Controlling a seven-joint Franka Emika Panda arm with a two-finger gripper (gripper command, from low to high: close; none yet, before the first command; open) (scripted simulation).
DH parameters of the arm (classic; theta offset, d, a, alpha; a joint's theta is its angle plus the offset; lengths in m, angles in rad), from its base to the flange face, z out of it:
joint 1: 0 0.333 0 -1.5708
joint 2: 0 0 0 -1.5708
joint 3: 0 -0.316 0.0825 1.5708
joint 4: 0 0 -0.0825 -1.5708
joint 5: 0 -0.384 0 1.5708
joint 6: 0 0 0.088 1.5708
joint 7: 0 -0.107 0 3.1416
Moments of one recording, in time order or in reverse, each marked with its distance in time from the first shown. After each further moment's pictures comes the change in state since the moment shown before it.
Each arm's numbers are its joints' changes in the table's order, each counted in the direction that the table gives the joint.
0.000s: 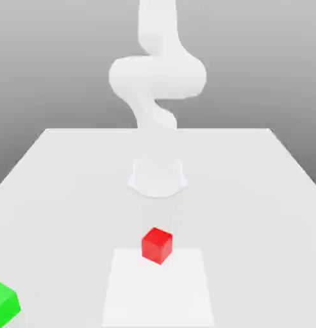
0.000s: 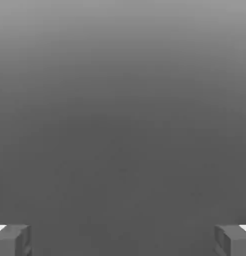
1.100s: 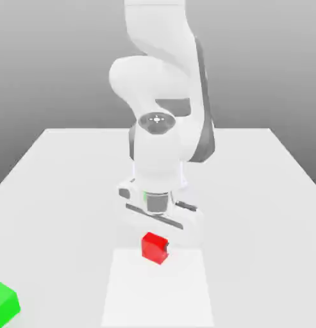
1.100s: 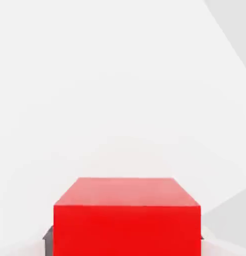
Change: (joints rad) arm -0.030 0.911 -0.026 0.567 0.082 -0.757 -0.555
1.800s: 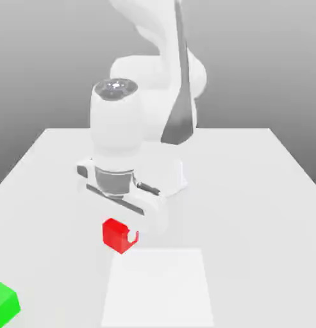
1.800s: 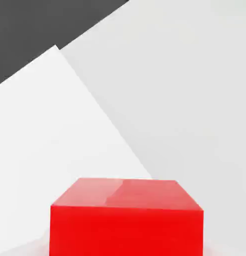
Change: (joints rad) arm -0.189 -0.153 0.072 -0.249 0.020 0.405 0.159
